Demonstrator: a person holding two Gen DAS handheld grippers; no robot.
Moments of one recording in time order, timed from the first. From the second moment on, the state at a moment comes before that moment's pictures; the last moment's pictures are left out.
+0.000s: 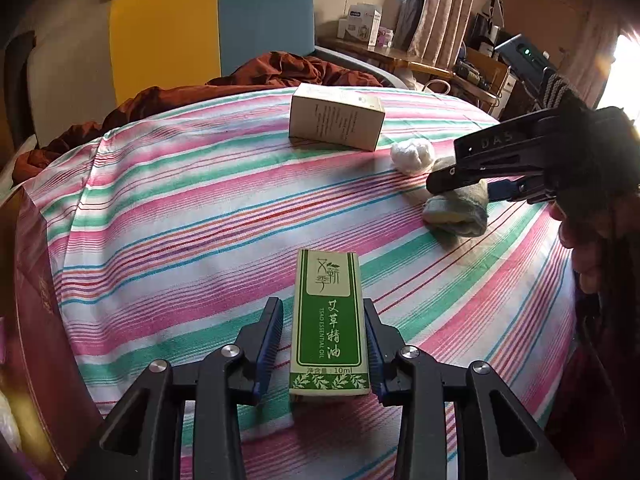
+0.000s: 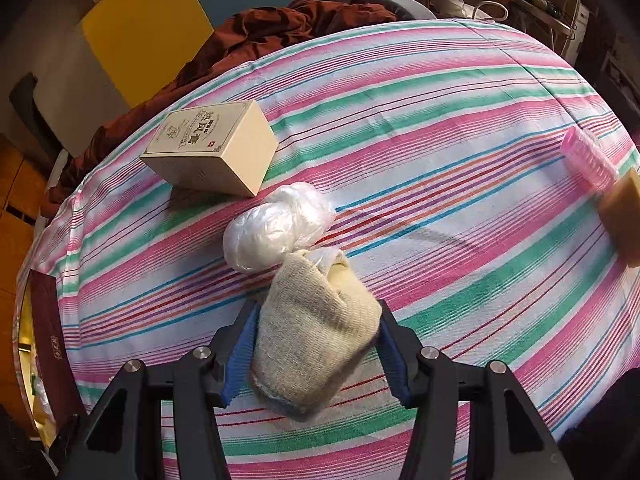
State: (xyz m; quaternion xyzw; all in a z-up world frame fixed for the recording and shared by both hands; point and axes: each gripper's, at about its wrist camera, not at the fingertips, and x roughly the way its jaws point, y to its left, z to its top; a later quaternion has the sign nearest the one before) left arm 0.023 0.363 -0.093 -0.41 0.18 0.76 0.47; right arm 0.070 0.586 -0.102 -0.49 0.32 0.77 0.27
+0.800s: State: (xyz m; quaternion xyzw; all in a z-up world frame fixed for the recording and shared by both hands) left arm 0.037 0.345 -0.094 -0.38 0.19 0.79 0.44; right arm 0.044 0.547 -0.104 -0.52 0.27 0.79 0.15
